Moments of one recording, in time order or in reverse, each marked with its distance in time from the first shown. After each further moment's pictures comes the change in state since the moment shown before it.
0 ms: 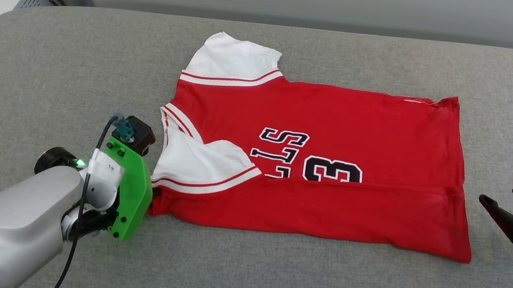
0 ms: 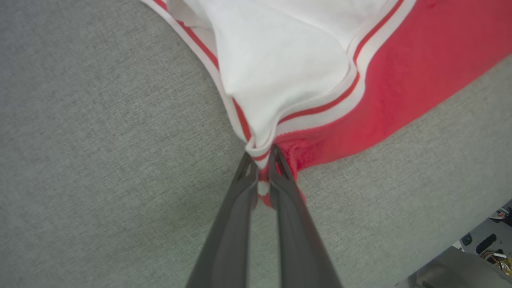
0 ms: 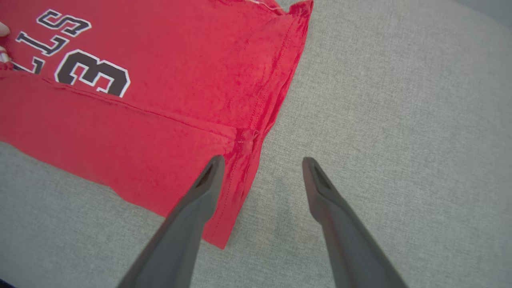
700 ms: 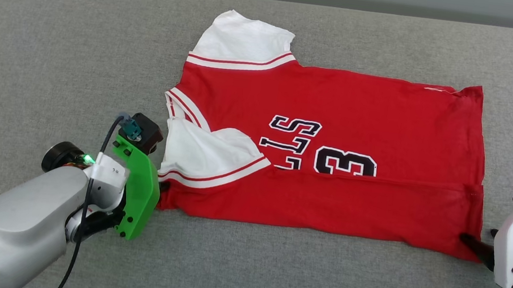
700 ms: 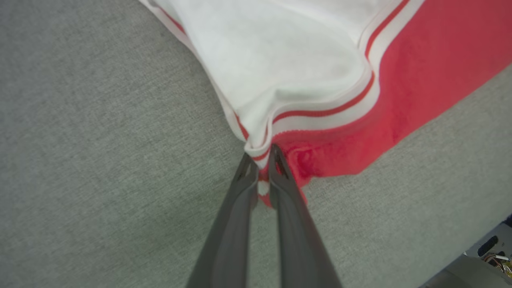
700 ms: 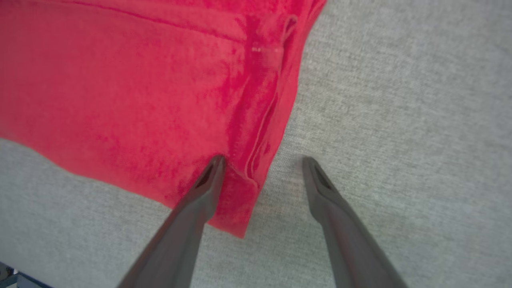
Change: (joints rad) left arm 0.001 0.011 0.005 -0.078 0.033 0.035 -0.032; right arm 0.000 0.085 0.061 0.162 0.020 -0.001 0.159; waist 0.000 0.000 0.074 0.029
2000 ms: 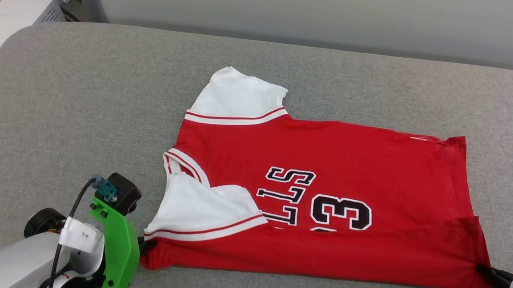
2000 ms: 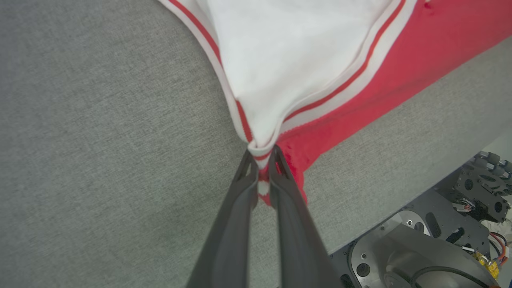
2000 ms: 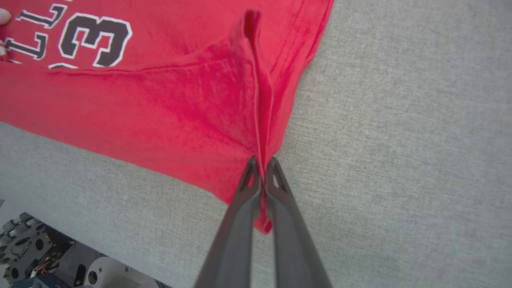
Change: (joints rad) left arm 0.222 0.137 0.007 -0.225 -0.070 0.110 -0.083; right arm 0.262 -0.062 -0.127 -0.203 0.056 0.001 -0.149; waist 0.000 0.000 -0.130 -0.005
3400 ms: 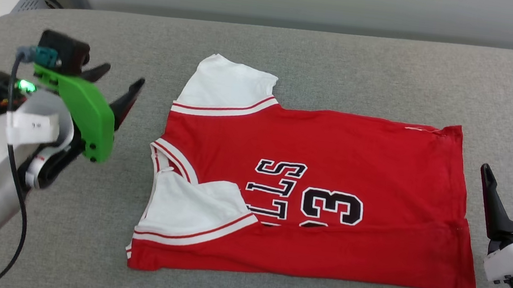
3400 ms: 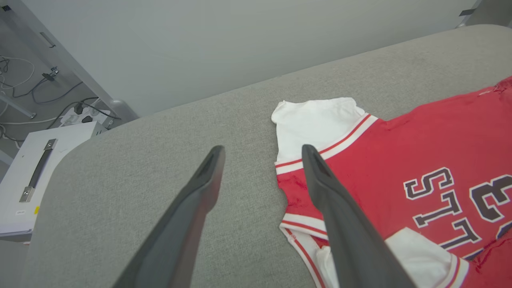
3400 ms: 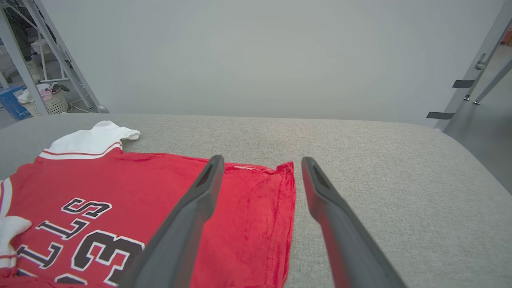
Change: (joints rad) left arm -0.258 -0.030 0.174 0.134 0.087 0.046 -0.220; right arm -0.015 0.362 -0.318 -0.077 -0.419 0.000 -0.523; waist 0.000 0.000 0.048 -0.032
